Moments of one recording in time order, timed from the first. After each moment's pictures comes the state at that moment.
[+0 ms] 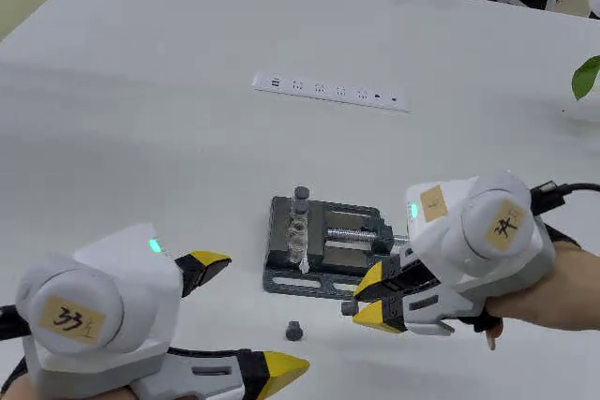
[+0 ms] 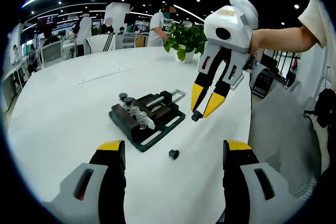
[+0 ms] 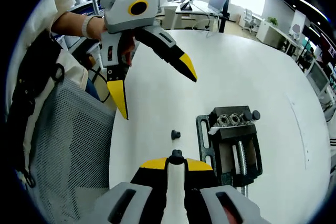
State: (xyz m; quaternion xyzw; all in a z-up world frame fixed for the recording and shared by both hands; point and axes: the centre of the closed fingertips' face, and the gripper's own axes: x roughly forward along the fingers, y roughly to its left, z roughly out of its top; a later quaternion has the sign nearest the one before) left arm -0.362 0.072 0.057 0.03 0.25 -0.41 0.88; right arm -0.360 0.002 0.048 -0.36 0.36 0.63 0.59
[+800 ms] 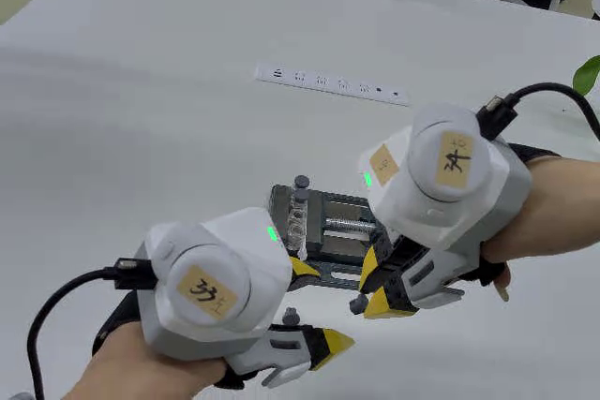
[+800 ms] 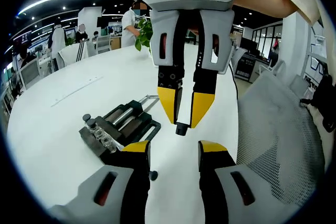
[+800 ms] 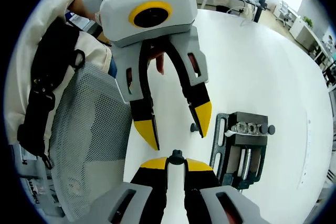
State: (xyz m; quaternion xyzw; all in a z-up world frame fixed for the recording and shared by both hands) left arm -0.368 0.011 0.057 0.08 0.24 -0.48 0.84; right arm -0.382 0.002 0.063 -0.44 0.40 0.65 0.46
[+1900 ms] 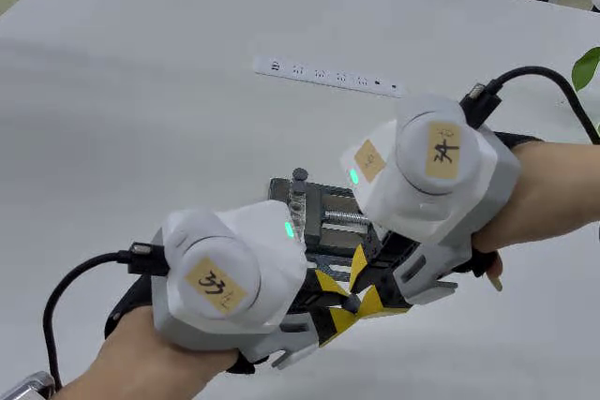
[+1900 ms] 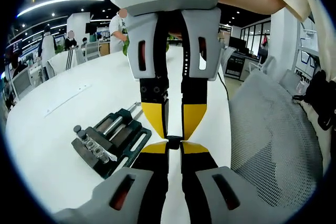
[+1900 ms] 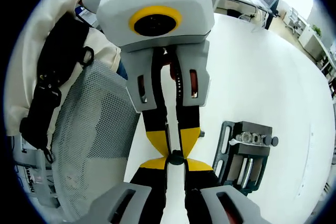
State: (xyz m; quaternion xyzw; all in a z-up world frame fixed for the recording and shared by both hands) left arm -0.379 -0.004 0.070 0.09 0.22 -0.52 0.82; right arm -0.389 0.008 0.067 -0.45 0.38 0.68 0.44
